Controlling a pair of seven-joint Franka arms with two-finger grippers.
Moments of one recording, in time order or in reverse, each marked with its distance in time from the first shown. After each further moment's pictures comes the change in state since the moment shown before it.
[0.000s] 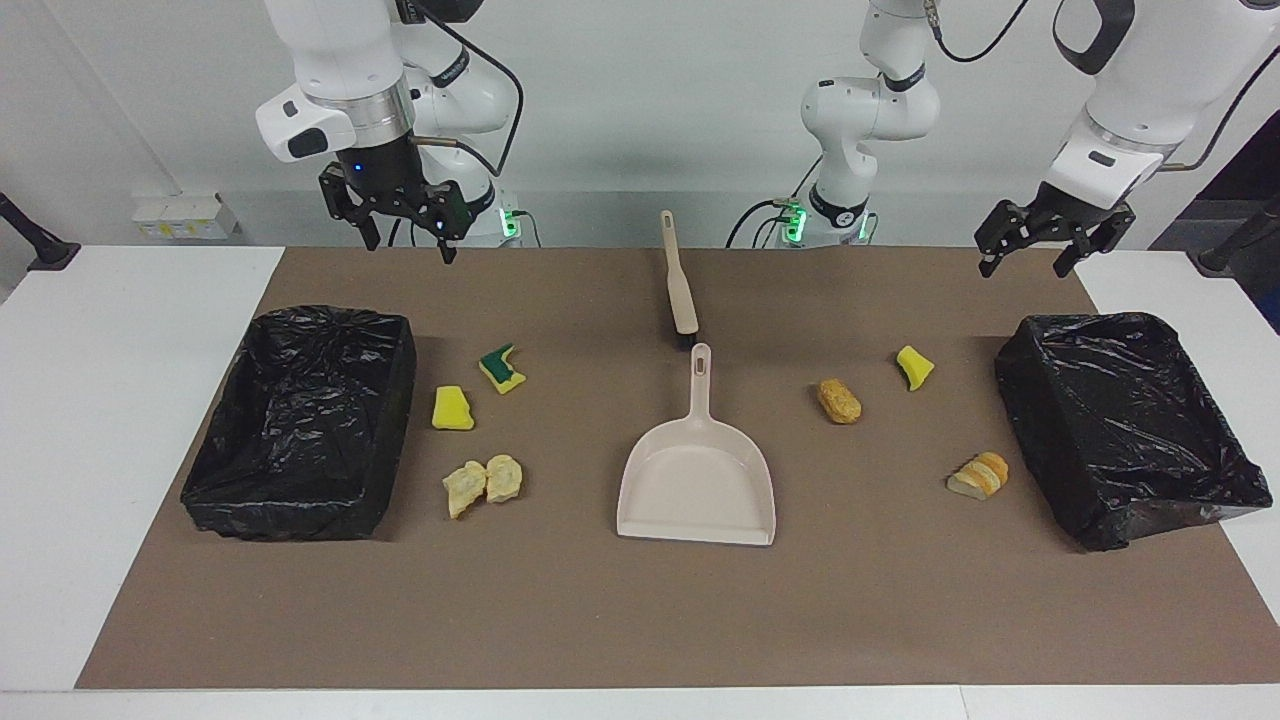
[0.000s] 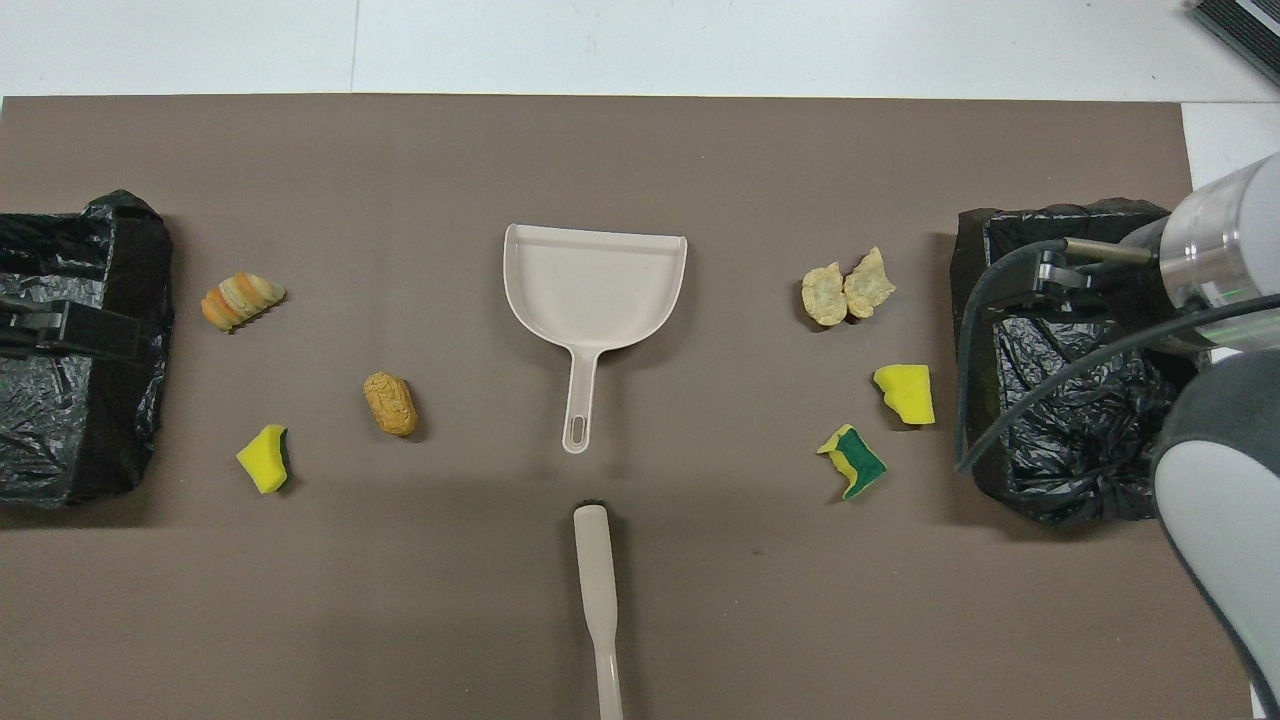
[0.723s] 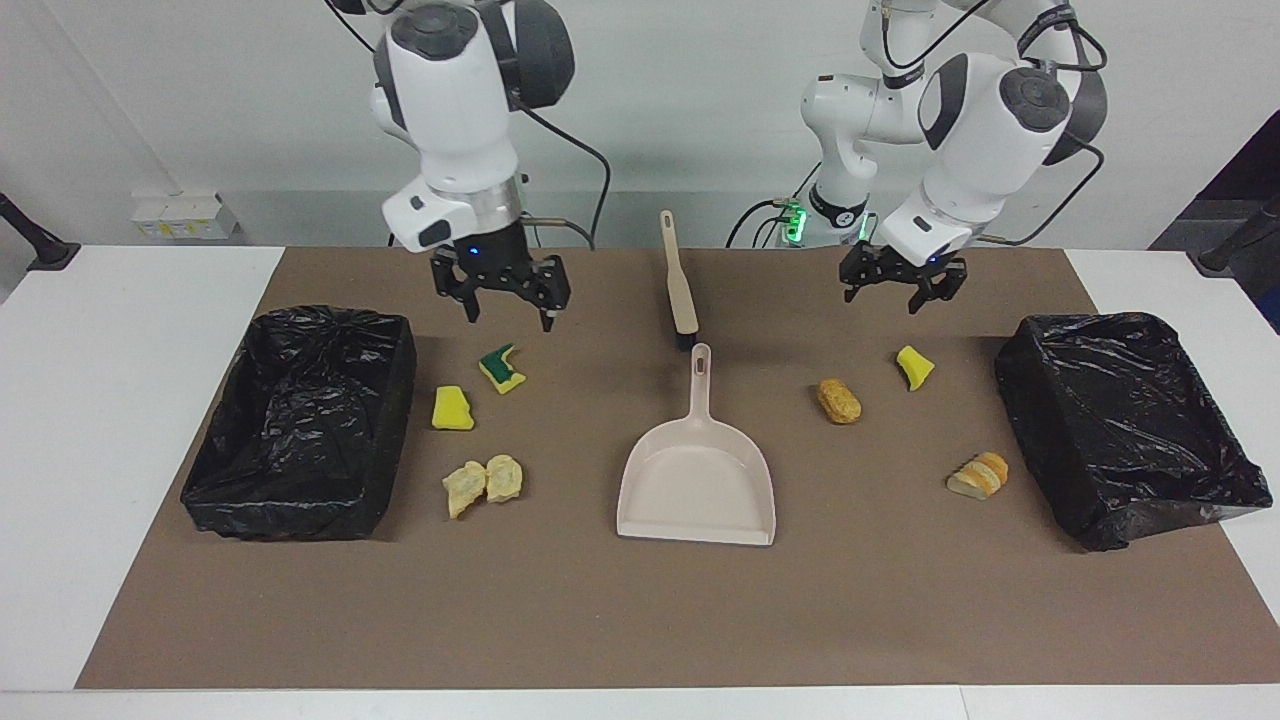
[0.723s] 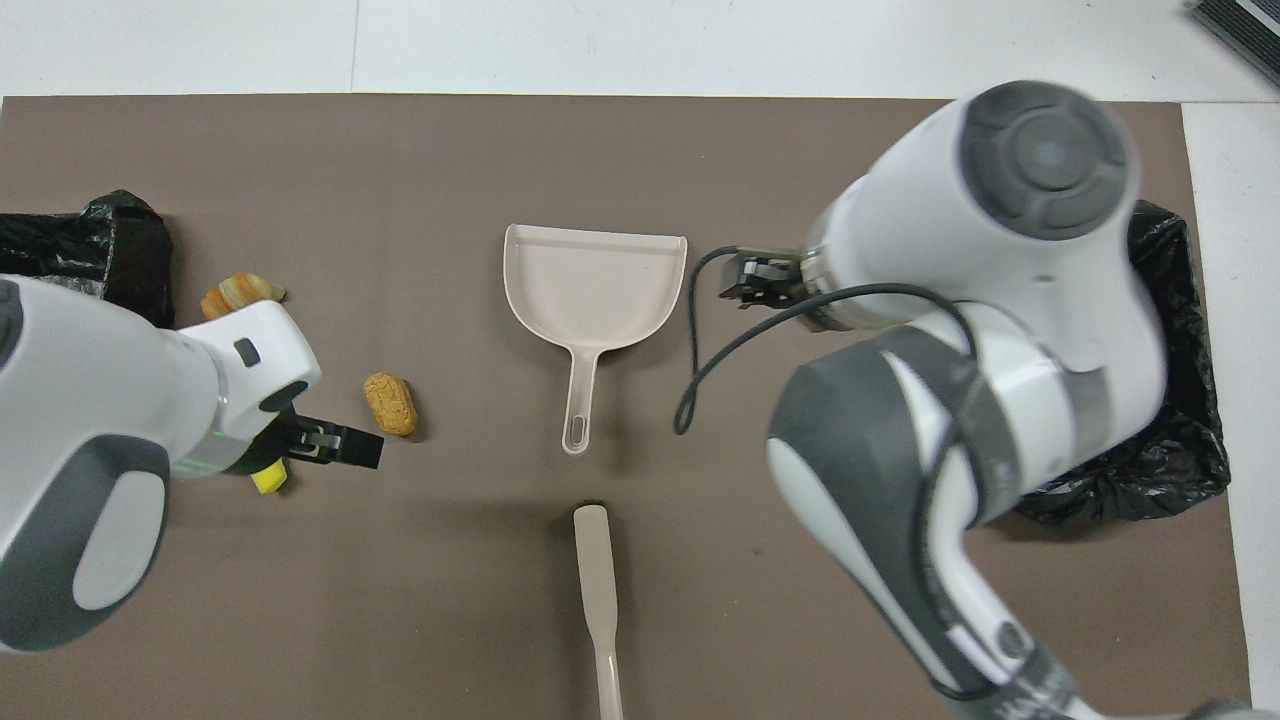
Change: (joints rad) left arm -0.253 -0.181 -0.005 -0.526 -0.069 0.293 -0.094; right arm 0.283 0.234 0.012 -0.014 -0.004 0.273 0.257
